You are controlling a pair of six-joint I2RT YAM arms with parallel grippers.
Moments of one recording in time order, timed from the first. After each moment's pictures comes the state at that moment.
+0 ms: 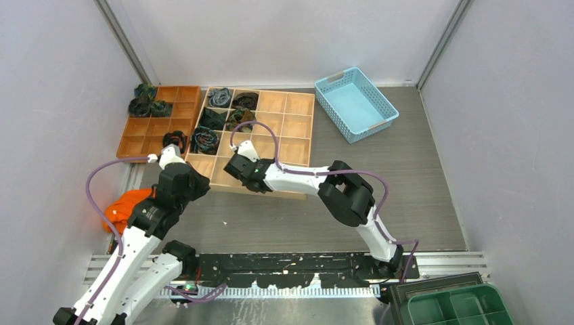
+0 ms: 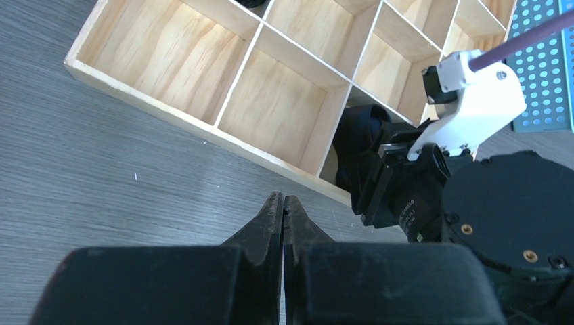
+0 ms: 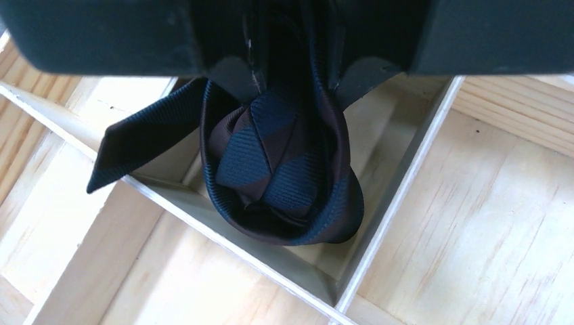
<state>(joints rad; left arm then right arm) -0.40 0.63 0.70 -0.66 -0.30 -0.76 1.09 2.16 1.61 -0.51 0.56 0.47</state>
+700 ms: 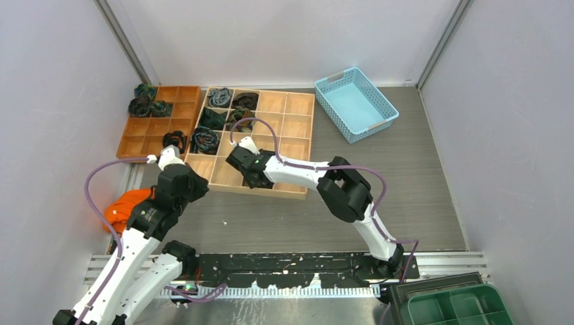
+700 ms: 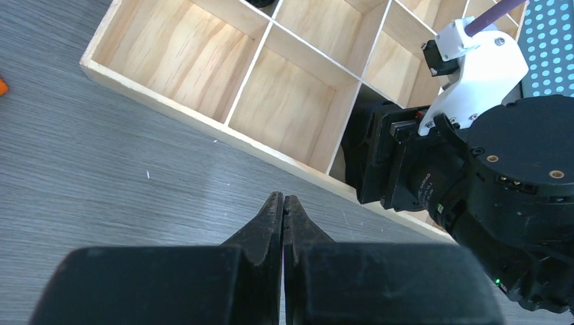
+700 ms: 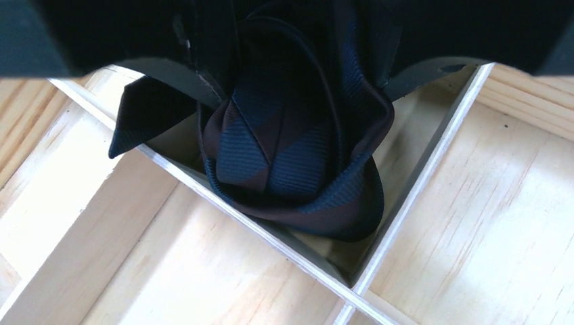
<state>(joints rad) -0.40 0.62 0.70 -0.69 -0.31 -0.74 1.04 2.21 1.71 -0.62 0.47 0.39</state>
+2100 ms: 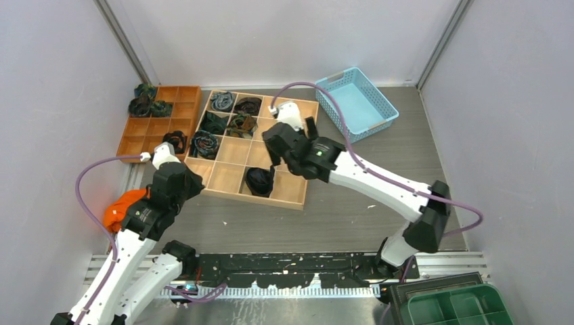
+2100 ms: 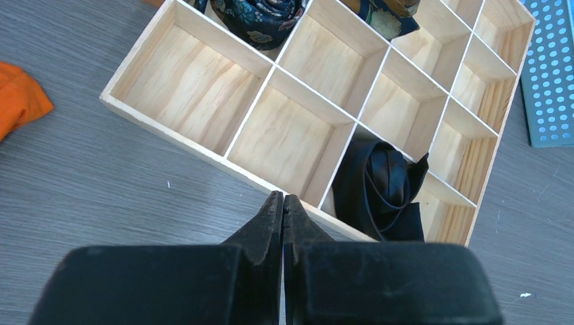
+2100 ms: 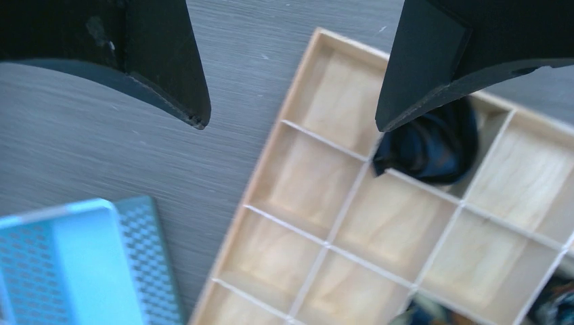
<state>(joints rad) -0.40 0.63 0.76 -0.73 -0.37 -0.71 1.03 1.61 1.58 -0.76 0.67 0.36</state>
